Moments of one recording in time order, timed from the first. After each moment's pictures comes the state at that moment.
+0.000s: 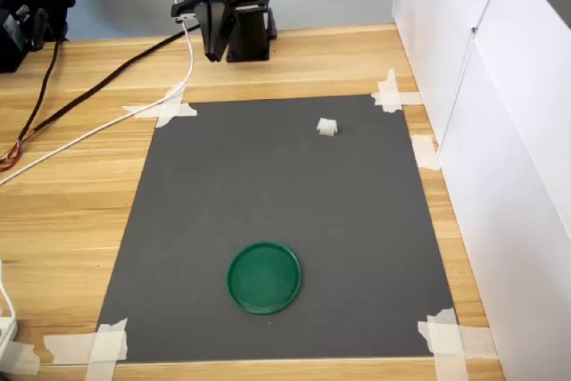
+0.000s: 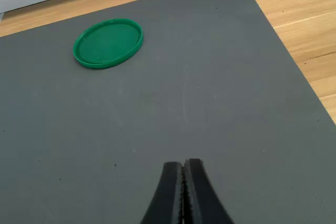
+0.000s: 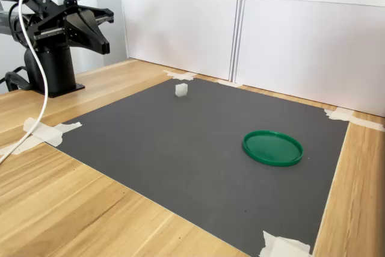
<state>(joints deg) 3.2 -0.6 -0.4 -17.7 18.3 27.4</state>
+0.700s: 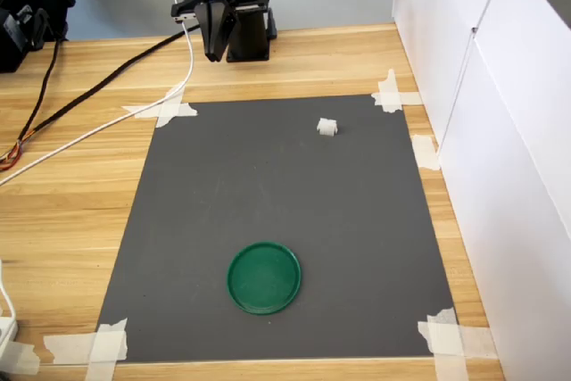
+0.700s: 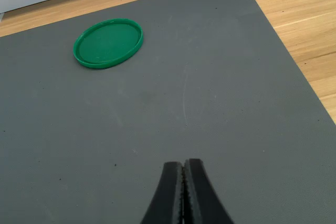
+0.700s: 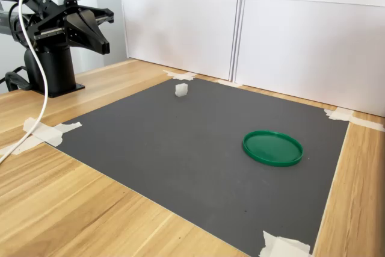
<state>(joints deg) 3.2 -0.6 -0.4 -17.7 18.3 27.4</state>
